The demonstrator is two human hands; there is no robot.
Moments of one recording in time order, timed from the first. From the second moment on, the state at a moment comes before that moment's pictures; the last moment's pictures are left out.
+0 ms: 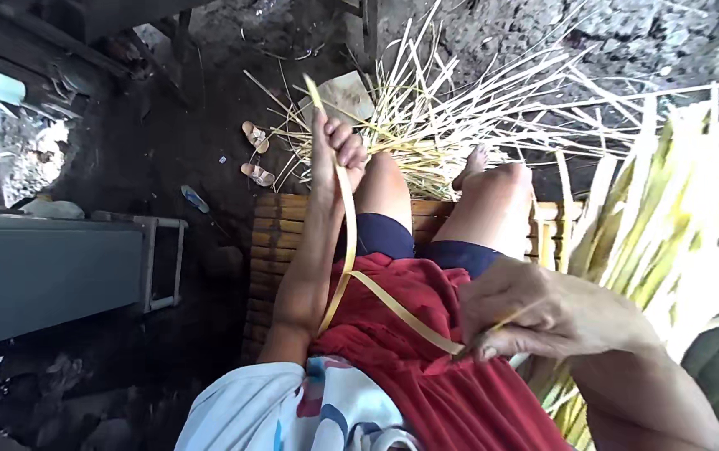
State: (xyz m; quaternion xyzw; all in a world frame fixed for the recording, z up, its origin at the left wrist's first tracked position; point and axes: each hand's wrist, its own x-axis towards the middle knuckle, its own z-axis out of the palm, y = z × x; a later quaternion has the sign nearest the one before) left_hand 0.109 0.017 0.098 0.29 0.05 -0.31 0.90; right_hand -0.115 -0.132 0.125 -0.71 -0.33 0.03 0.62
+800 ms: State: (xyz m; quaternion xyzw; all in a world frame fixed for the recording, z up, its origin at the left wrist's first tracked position) left_hand -0.002 0.076 0.087 0.49 -0.03 -0.54 0.68; right_hand -0.104 -0.137 0.115 -0.76 0.05 -0.14 0.64
